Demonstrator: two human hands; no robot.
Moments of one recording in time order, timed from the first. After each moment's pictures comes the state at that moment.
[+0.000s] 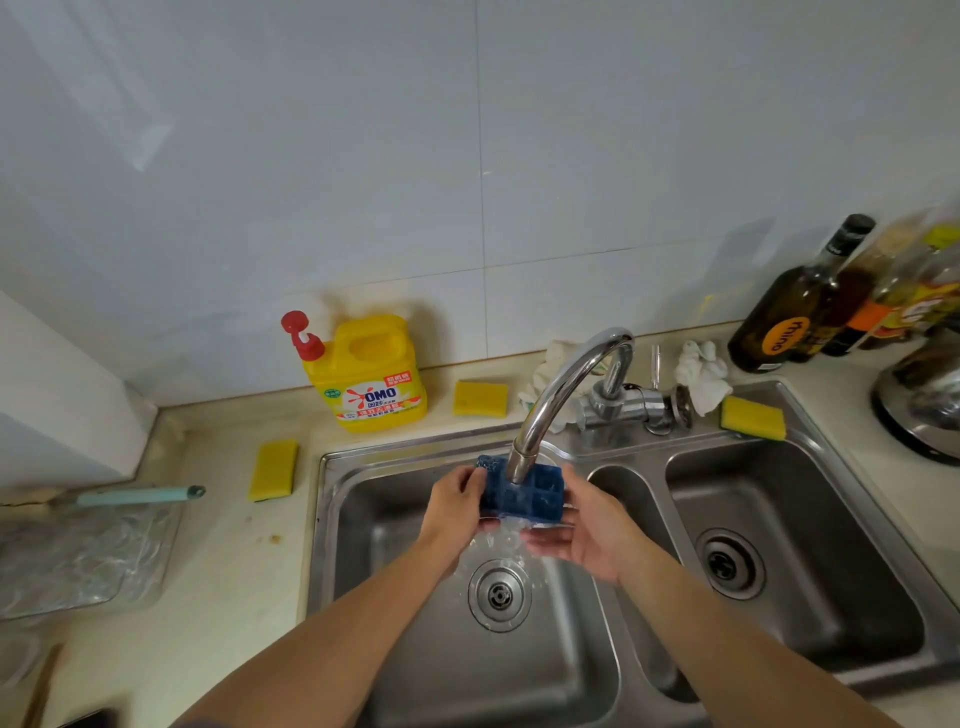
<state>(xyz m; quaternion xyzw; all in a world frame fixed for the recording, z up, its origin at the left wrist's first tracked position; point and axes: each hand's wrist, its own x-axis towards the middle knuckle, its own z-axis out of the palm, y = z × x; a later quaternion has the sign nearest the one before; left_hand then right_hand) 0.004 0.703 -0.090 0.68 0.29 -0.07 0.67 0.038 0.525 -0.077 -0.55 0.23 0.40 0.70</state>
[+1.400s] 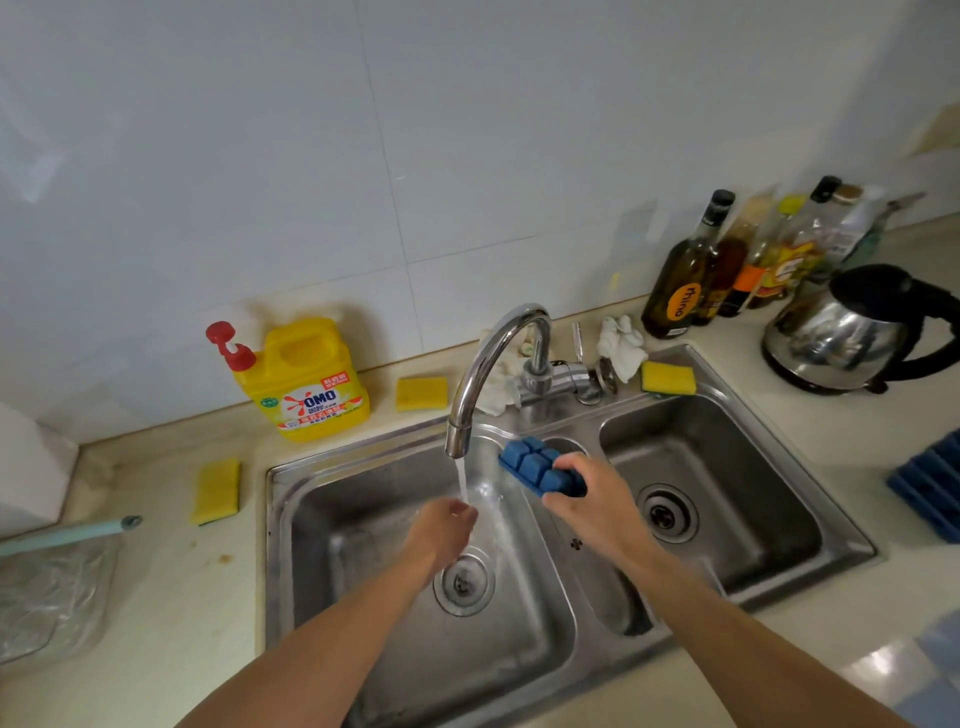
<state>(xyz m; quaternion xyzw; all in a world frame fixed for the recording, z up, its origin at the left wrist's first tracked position) -0.026 0.668 -0.098 0.82 0.22 -0.23 0.47 -0.005 0.458 -0.053 -0.90 -0.02 0.10 0.42</state>
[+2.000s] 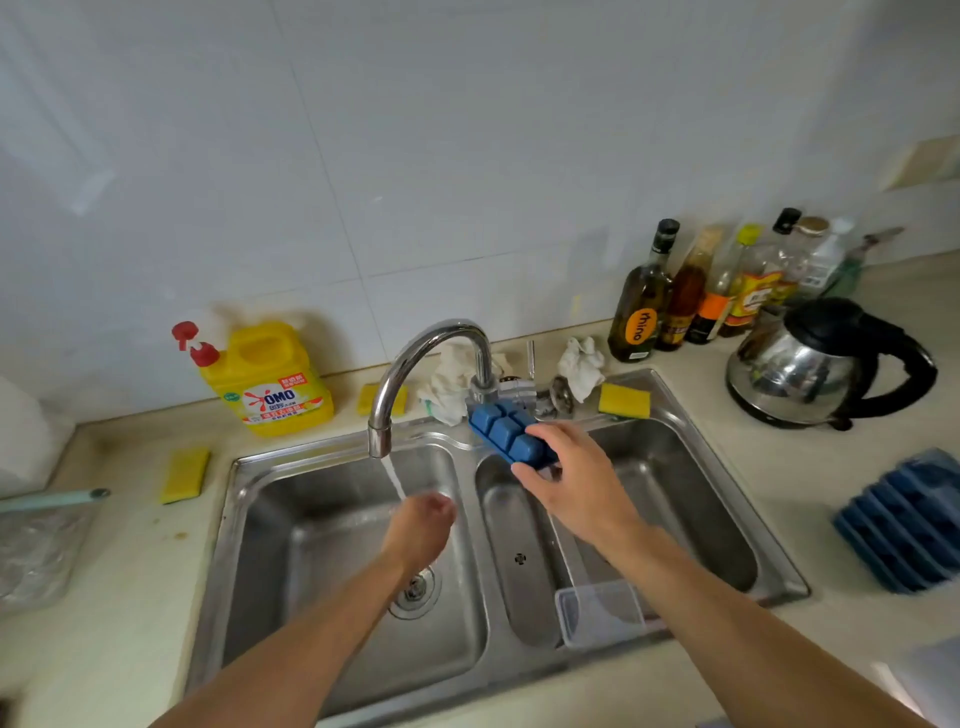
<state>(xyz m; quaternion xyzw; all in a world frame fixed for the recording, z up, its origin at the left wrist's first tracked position) -0.030 0.572 -0.067 0.85 0.24 -0.14 0.44 0.032 0.359 -0.036 -0.90 -0.19 -0.01 0.39</state>
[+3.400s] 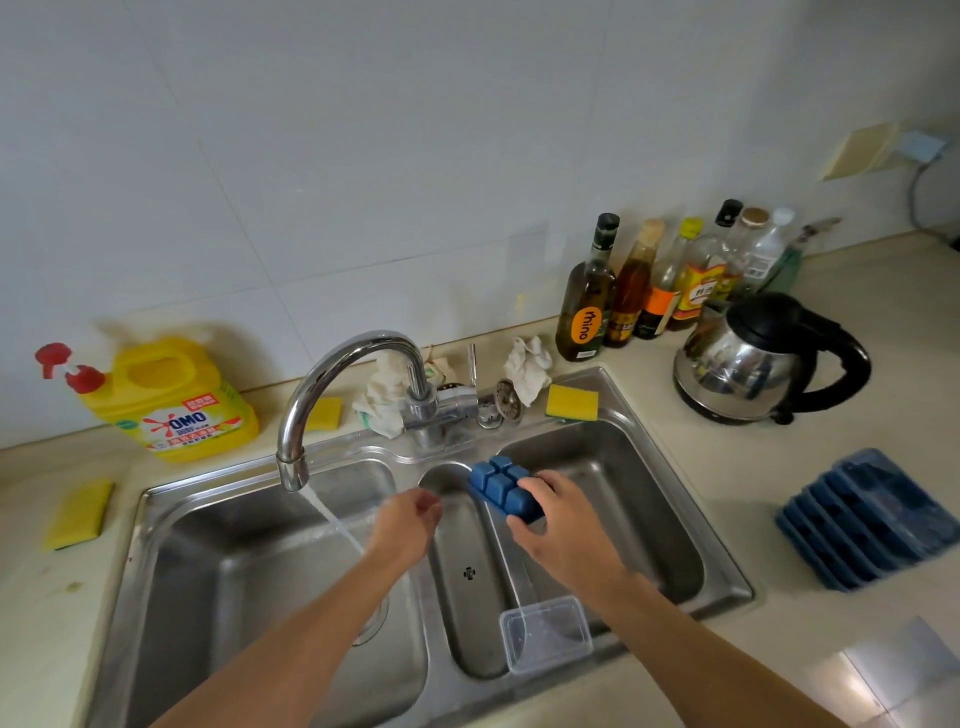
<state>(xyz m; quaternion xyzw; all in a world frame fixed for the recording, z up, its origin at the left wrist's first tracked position) 0.032 0.523 -0.105 0.90 0.18 -0.13 0.37 0.041 0.295 -0.103 -0.94 -0.15 0.07 0.29</state>
